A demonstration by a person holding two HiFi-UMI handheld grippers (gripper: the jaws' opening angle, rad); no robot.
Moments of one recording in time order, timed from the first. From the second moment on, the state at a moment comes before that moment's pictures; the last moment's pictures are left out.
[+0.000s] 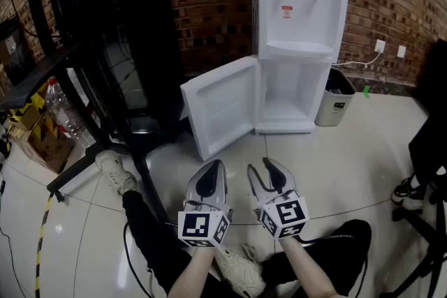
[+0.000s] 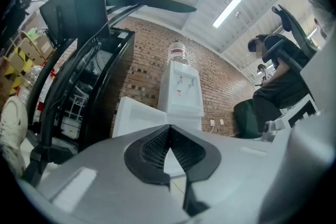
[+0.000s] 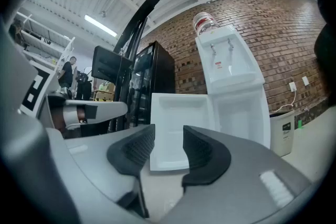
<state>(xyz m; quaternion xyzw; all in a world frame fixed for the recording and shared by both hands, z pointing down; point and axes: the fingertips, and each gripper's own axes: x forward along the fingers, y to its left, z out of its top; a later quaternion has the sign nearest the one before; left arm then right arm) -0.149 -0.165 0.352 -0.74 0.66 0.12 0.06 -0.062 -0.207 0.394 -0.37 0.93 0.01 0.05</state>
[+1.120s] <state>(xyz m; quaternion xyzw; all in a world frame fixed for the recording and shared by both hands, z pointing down) -0.286 -0.104 0.360 -0.64 0.75 0.13 0.03 -0.277 -0.343 0.399 -0.47 0.88 0.05 -0.03</state>
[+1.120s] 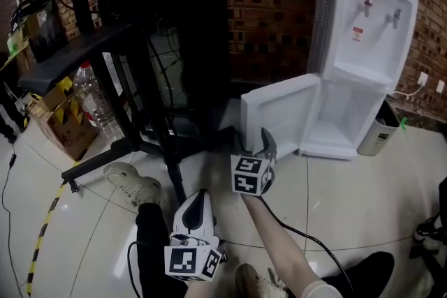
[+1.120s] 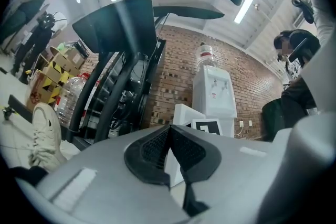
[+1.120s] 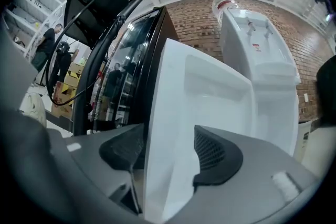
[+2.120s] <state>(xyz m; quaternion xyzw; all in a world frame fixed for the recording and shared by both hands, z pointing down) -0.241 -0.152 0.366 -0.69 0.71 0.15 0.02 -0.241 -0.314 0.407 -0.42 0.90 0.05 -0.06</state>
